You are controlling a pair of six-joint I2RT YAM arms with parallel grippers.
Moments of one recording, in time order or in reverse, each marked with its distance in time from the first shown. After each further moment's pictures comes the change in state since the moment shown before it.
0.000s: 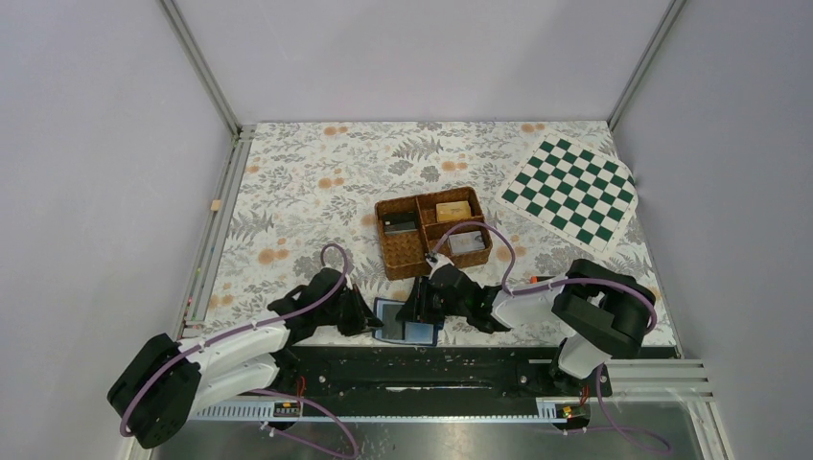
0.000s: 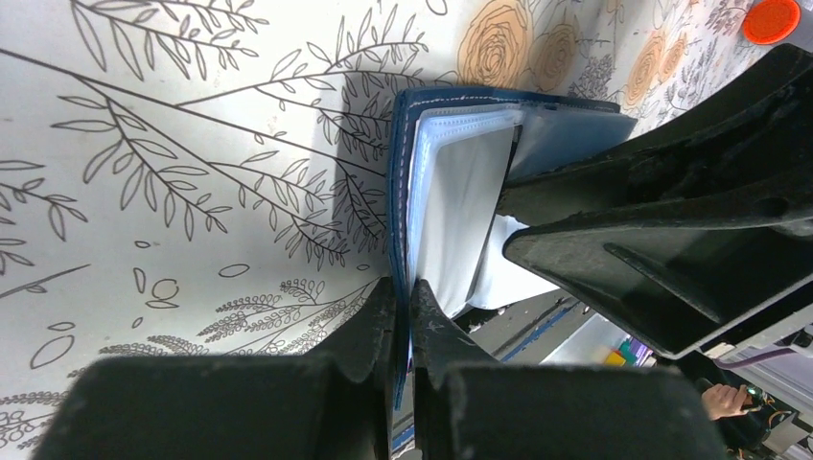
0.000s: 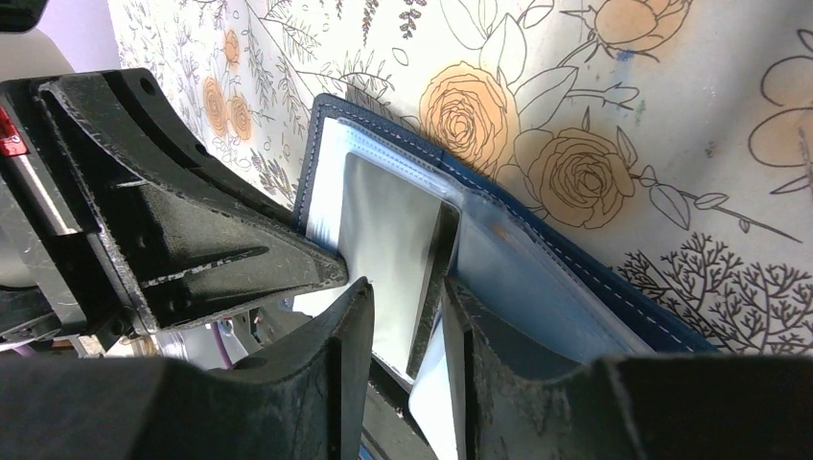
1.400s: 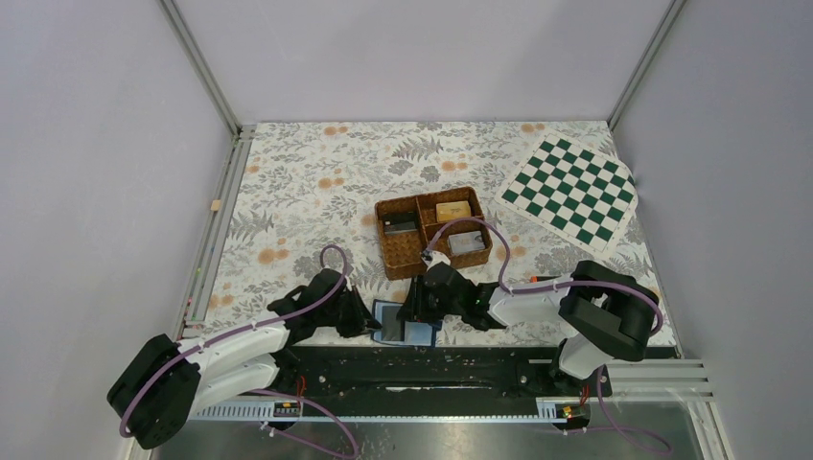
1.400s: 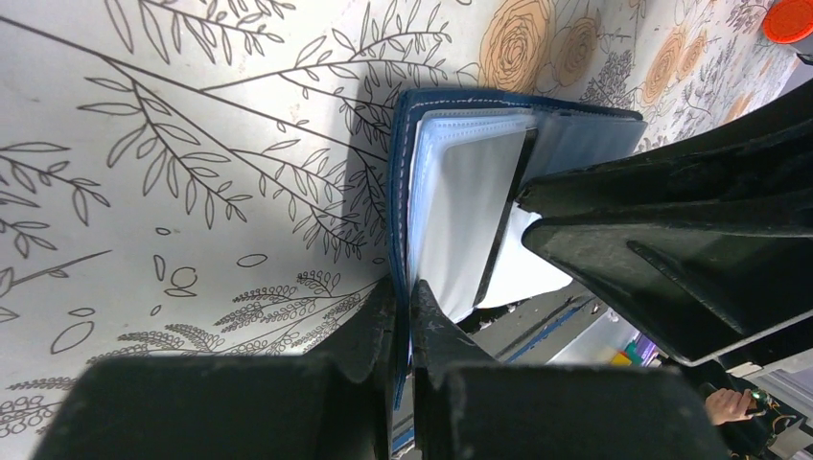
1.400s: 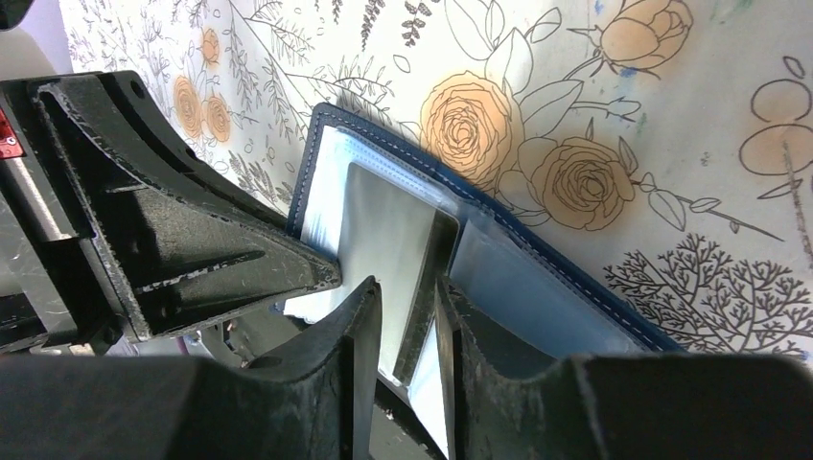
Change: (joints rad) left arm 0.002 0.003 0.000 -0.026 -0.005 0.003; right arm 0.030 -0.023 0.070 -0.149 0.063 -0.060
